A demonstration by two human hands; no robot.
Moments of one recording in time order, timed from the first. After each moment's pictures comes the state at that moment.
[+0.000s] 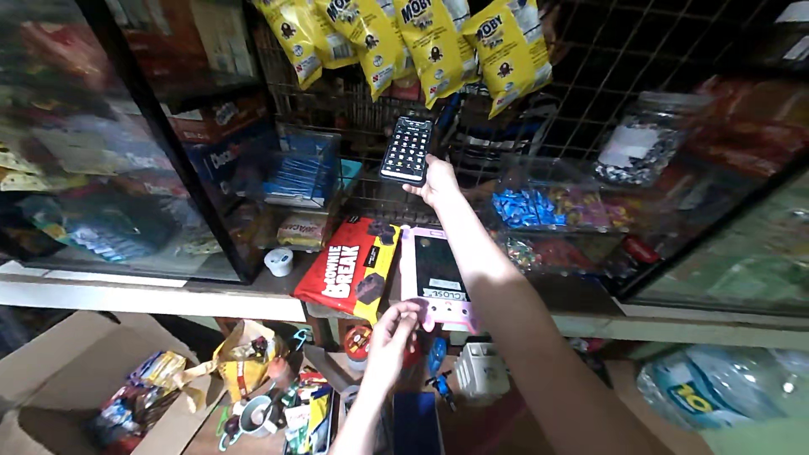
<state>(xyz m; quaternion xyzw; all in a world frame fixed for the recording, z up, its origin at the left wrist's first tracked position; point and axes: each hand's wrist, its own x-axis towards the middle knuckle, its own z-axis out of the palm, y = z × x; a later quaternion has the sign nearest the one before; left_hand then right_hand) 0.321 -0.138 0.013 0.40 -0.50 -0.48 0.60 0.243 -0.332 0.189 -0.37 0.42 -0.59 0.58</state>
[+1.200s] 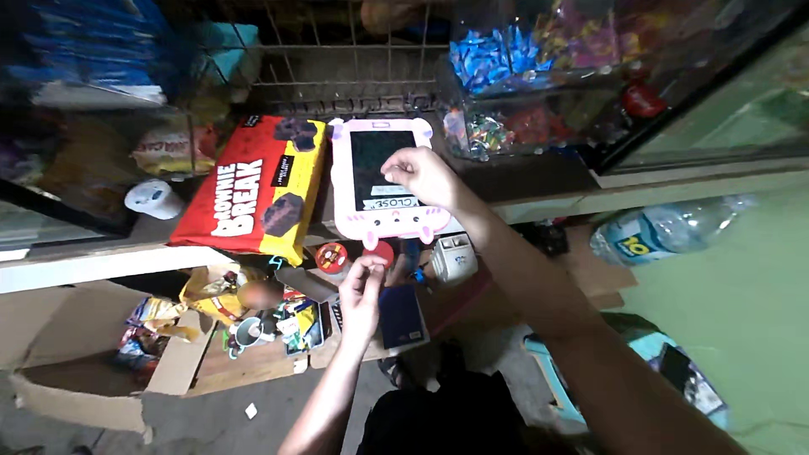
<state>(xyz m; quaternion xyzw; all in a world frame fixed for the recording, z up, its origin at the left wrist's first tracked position) 0.273 -0.125 -0.069 0.43 -0.53 -0.41 0.60 0.117 -0.259 0.051 -0.78 0.49 -0.25 0.31</state>
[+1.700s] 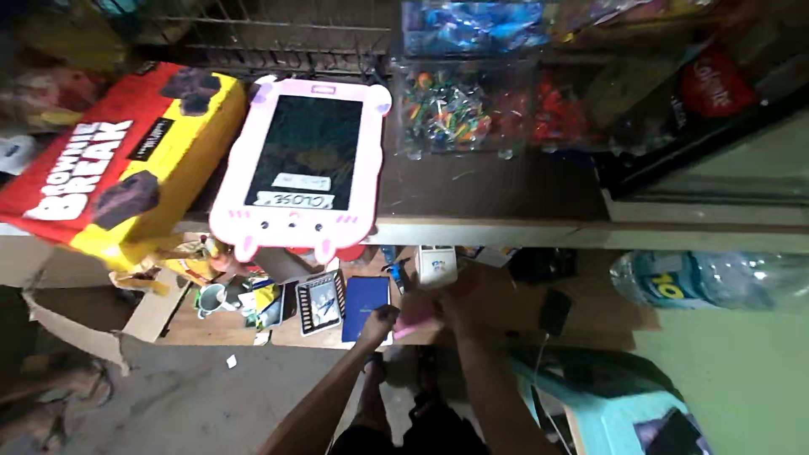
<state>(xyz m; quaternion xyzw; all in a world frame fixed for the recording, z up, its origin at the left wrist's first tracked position) 0.144 -0.126 -0.268 0.66 -0.40 -0.62 0.13 -0.059 -0.158 -0.334 -0.34 0.72 -0.16 0.58</state>
